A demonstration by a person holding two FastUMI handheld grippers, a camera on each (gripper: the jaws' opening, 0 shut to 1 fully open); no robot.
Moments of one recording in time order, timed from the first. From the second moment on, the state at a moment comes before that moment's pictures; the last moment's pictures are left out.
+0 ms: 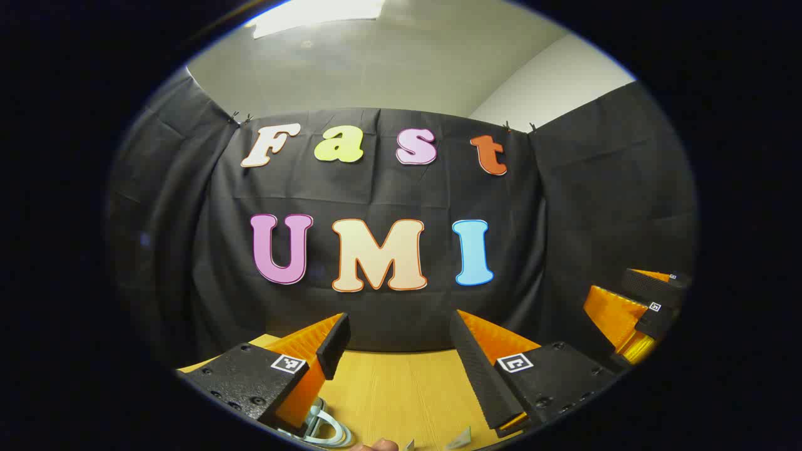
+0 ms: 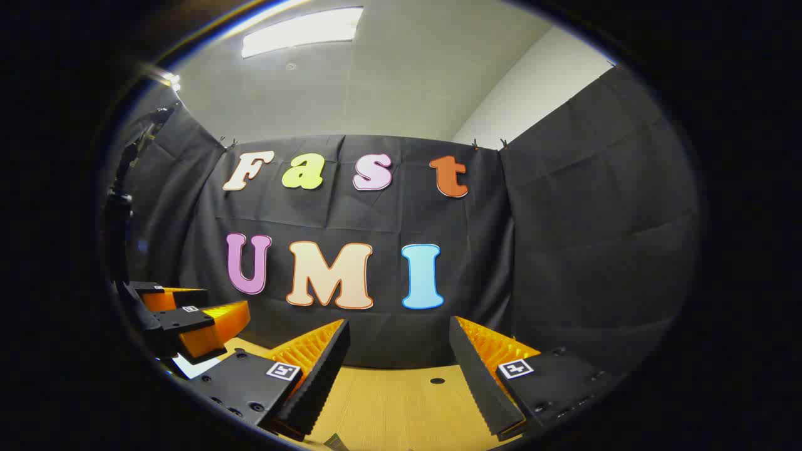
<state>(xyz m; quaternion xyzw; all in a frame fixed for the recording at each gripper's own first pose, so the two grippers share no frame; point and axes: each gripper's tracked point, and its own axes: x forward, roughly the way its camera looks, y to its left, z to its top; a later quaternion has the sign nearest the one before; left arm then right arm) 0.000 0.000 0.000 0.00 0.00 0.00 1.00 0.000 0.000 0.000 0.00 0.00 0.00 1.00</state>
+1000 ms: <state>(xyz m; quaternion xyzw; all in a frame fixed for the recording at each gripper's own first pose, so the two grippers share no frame) -0.008 0.079 -0.149 0.03 0.17 0.09 0.98 0.006 0.019 -0.019 0.03 0.03 0.04 1.00</state>
